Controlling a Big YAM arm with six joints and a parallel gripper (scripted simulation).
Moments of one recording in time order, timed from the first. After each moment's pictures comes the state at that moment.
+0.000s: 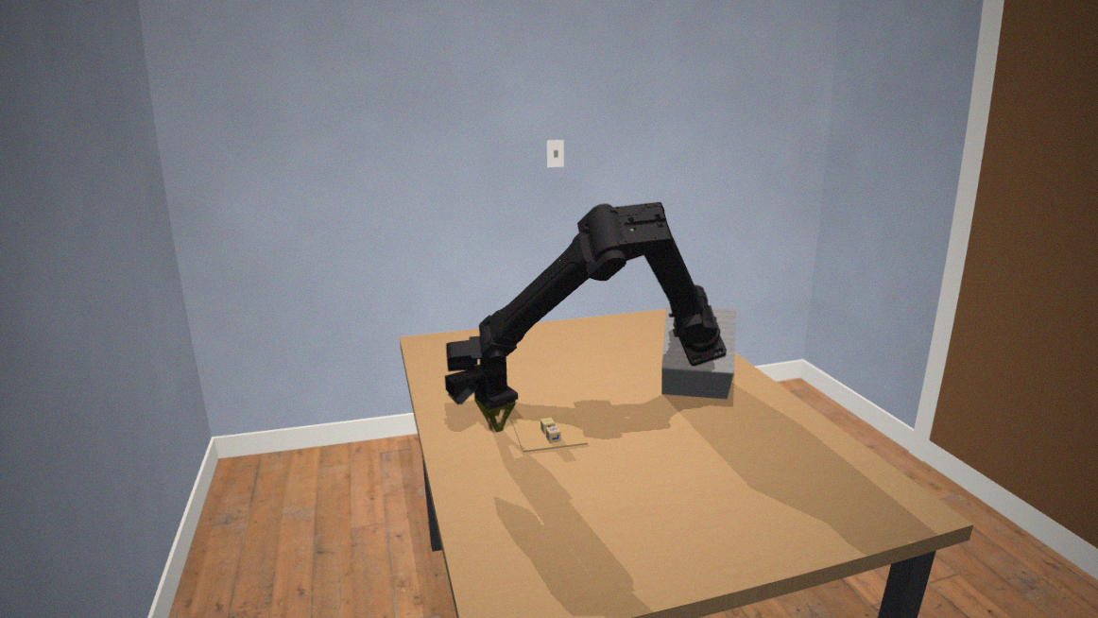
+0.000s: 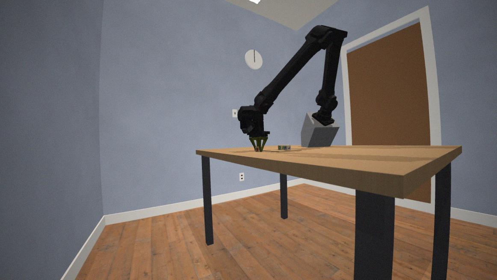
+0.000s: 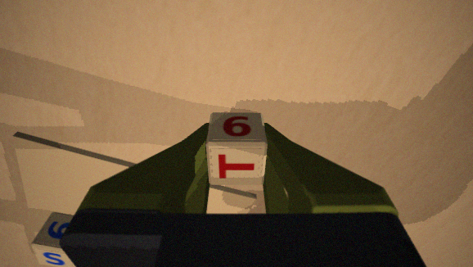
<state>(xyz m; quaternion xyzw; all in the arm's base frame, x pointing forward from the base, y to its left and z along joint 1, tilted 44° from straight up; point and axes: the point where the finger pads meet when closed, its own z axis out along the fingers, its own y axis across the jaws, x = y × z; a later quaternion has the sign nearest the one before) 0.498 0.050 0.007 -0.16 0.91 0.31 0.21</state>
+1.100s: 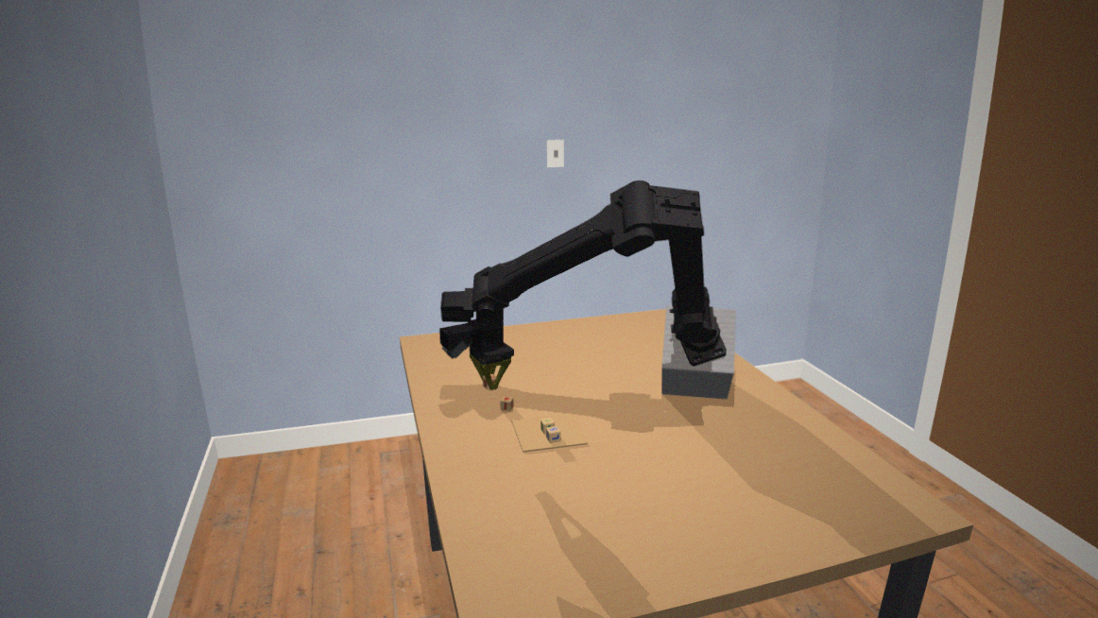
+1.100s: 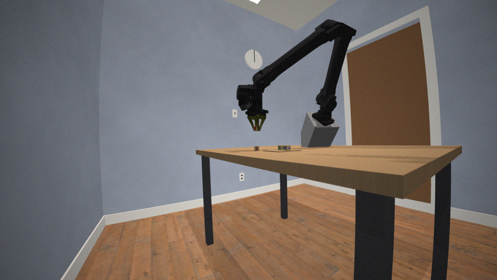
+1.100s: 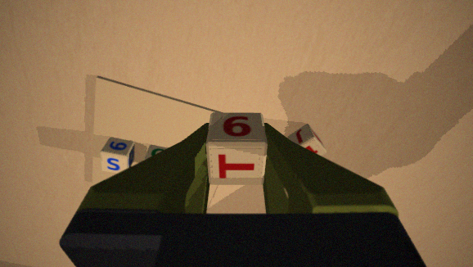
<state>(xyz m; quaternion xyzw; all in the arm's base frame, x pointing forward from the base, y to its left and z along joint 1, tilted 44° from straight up) 0.475 -0.017 0.084 -0.15 0.91 0.31 0.22</state>
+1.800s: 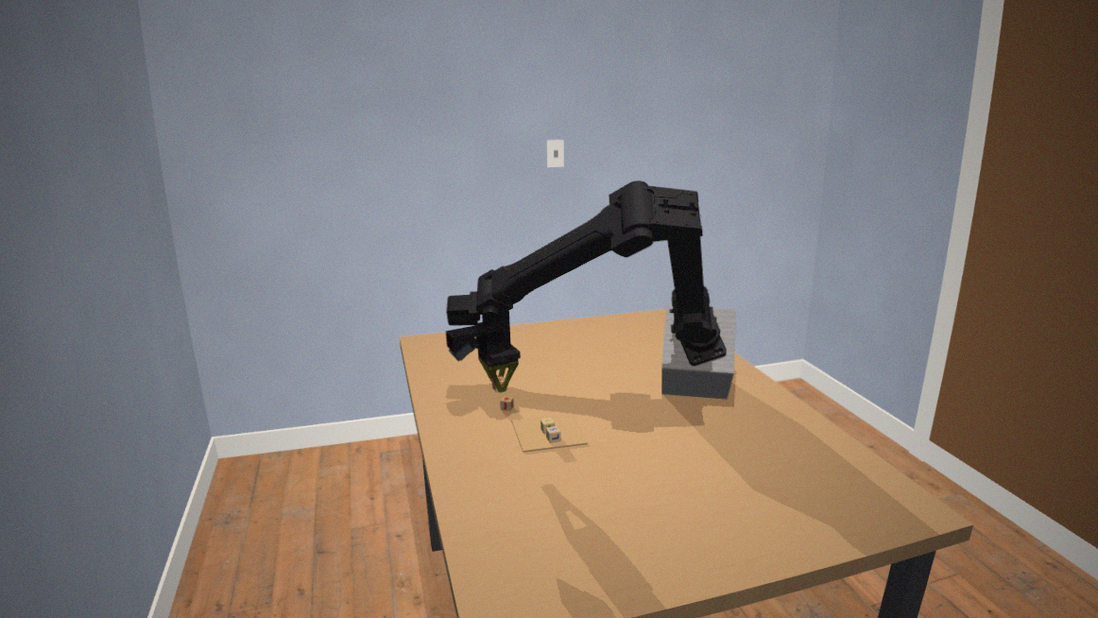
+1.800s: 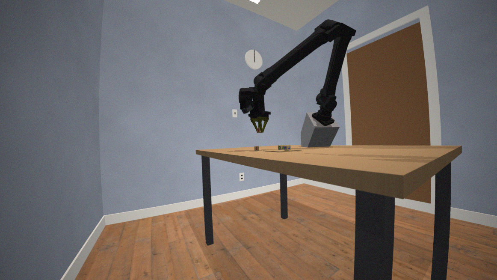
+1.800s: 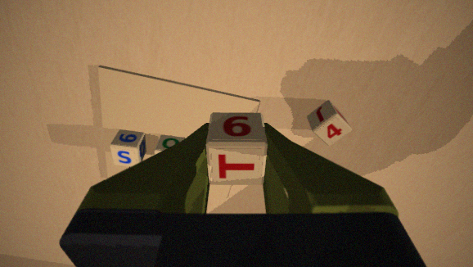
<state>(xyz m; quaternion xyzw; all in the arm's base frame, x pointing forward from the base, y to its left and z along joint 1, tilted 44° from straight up) 0.459 -0.011 0.071 -0.12 0.92 0.33 0.19</state>
